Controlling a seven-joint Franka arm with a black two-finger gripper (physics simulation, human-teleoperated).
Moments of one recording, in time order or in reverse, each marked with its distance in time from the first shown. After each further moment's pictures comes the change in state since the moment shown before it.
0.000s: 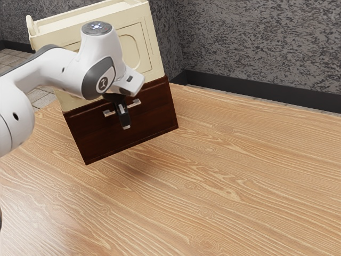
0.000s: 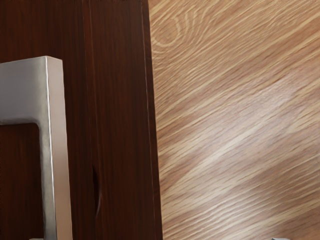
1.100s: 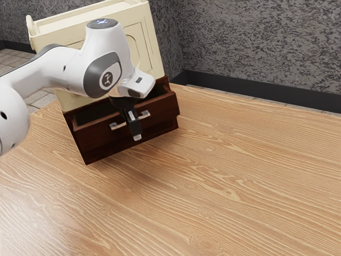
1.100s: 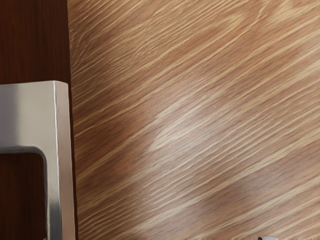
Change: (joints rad) arm -0.078 -0.074 -0.004 -0.055 -0.097 -0.143 -0.043
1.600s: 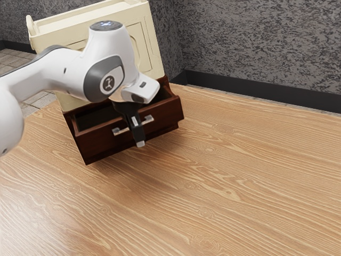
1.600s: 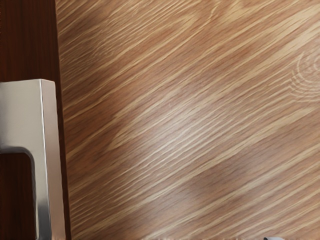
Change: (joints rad) arm -0.054 -0.068 0.002 -0.083 0.012 -0.009 -0.032
